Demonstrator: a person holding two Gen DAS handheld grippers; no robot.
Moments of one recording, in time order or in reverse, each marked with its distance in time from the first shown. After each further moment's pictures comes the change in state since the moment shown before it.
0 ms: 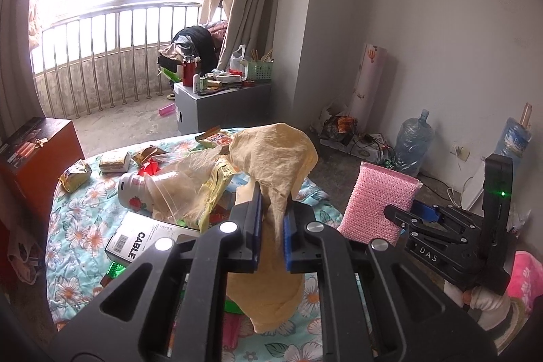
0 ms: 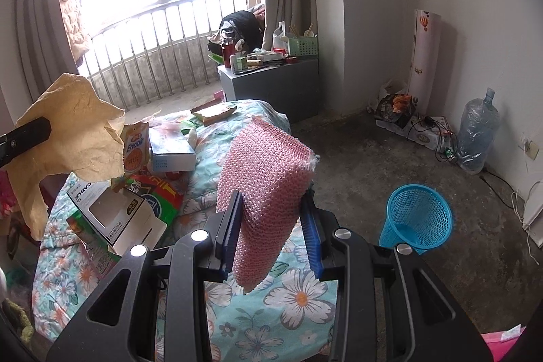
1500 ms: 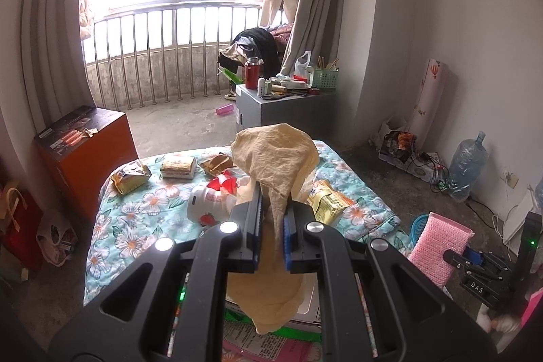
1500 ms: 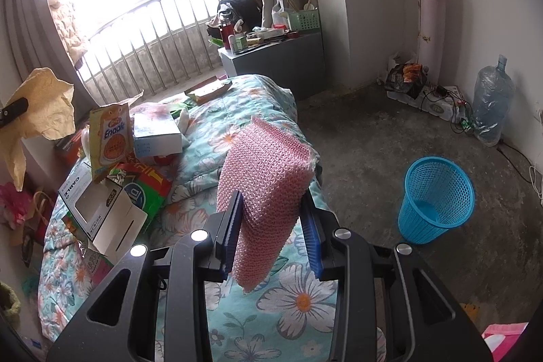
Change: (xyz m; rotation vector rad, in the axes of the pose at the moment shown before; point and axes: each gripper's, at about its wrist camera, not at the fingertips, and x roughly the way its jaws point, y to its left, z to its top) left arm 0.023 0.079 0.026 -0.091 -0.010 0.244; right arm 0.052 -0.026 -0.014 0.075 0.097 0.067
